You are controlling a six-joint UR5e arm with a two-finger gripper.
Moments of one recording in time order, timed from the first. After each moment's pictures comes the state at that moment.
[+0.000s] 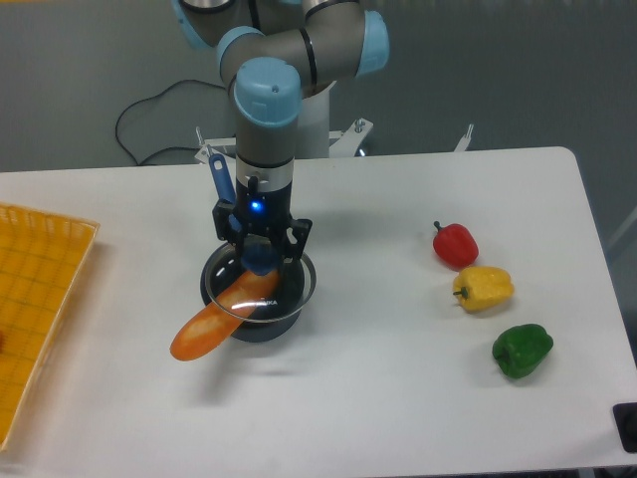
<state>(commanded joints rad) 2.33 -1.68 -1.98 -0.80 1.38 0.50</state>
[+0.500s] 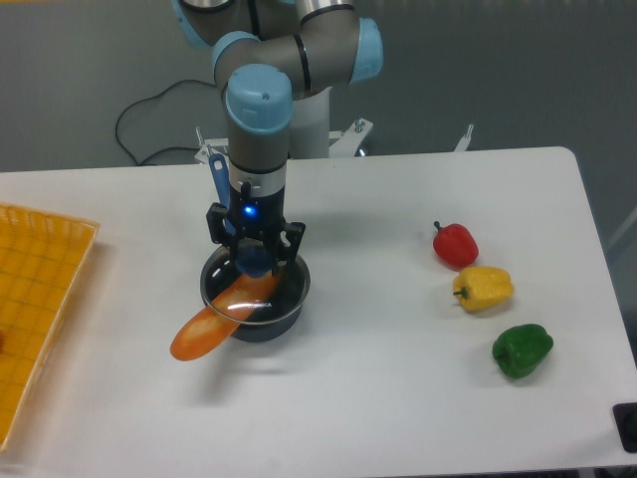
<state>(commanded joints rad) 2.32 -1.69 -1.98 -0.79 1.39 0.49</state>
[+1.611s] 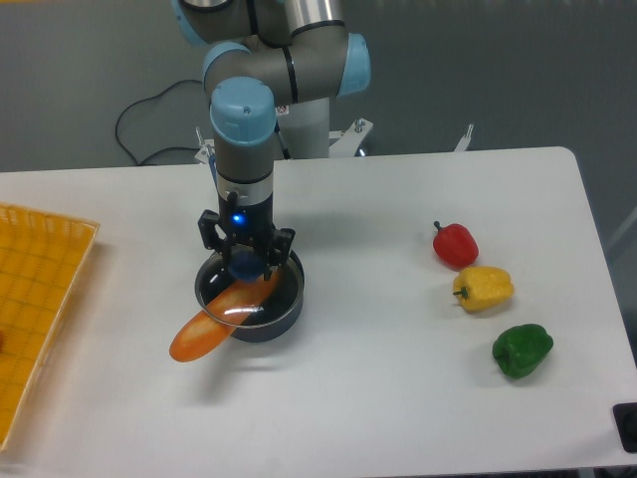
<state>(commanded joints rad) 2.28 -1.72 -1.99 -0.75 1.43 0.47</state>
